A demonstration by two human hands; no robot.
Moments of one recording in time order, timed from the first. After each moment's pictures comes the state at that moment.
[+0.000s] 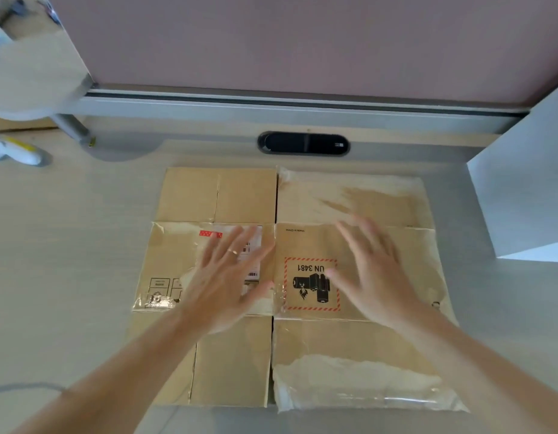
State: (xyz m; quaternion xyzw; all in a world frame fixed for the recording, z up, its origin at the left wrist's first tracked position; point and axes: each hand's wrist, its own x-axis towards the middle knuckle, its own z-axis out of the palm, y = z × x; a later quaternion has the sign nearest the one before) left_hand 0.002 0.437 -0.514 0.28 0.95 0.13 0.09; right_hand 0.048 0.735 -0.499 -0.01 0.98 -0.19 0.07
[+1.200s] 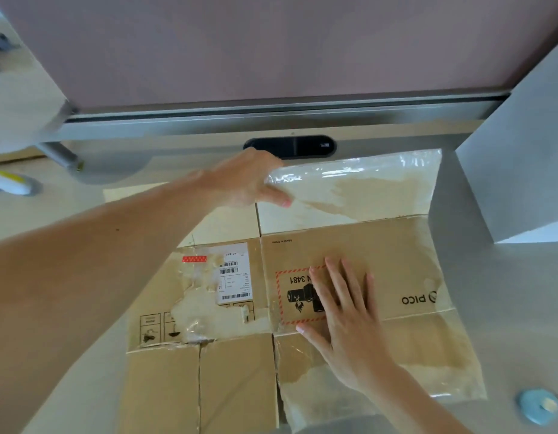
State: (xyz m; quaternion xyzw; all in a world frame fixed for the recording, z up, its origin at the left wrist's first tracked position) left_hand -0.170 0.522 -0.433 0.32 0.89 0.21 0.24; right_hand 0.116 0.680 -0.531 0.00 0.99 -0.09 0.06
